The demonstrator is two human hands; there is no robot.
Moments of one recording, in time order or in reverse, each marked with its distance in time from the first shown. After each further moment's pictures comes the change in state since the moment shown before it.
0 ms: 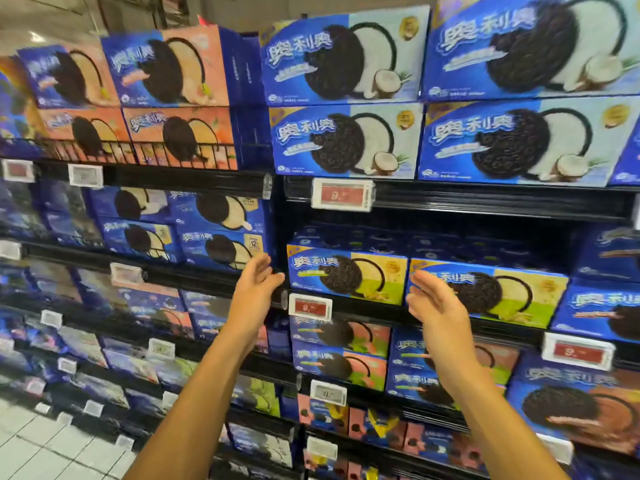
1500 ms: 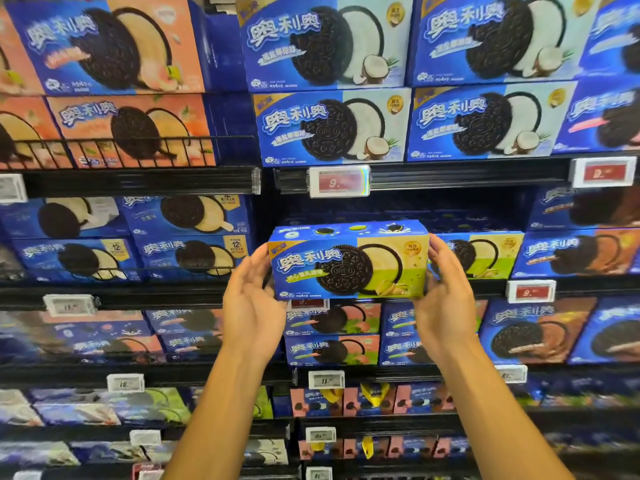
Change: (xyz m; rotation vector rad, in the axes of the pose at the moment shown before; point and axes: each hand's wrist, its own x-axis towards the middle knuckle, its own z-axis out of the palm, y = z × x) left_hand -0.013 0.014 -0.018 -0.914 -0.266 -0.271; right_hand -0.039 -0.030 0.046 0.475 0.296 -0.060
